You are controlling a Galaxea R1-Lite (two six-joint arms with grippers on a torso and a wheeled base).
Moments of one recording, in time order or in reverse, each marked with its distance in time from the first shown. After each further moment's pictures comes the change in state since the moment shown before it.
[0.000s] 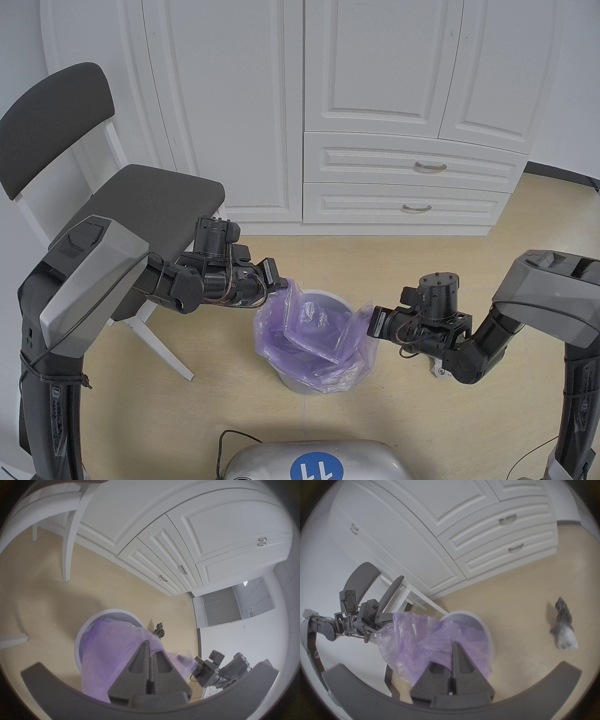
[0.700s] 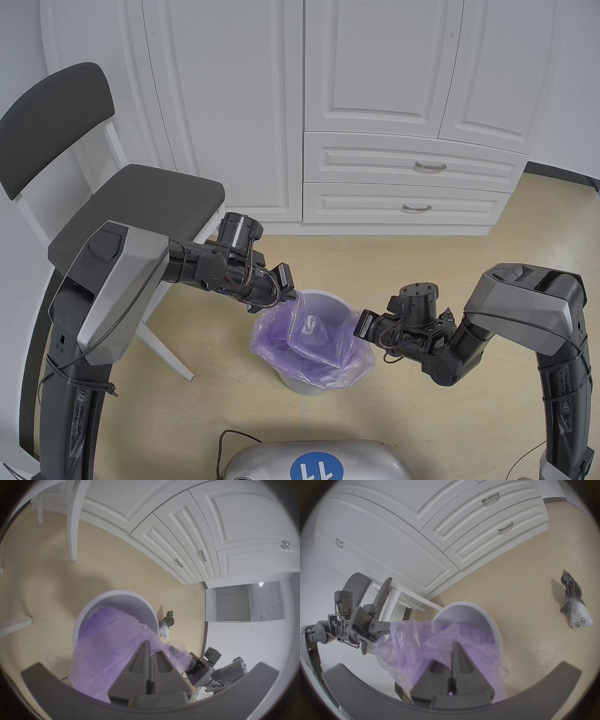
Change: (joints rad) left arm -0.027 0.139 -0.376 0.473 0.014 0.001; right arm 0.009 0.157 -0.134 -0.011 -0.001 0.164
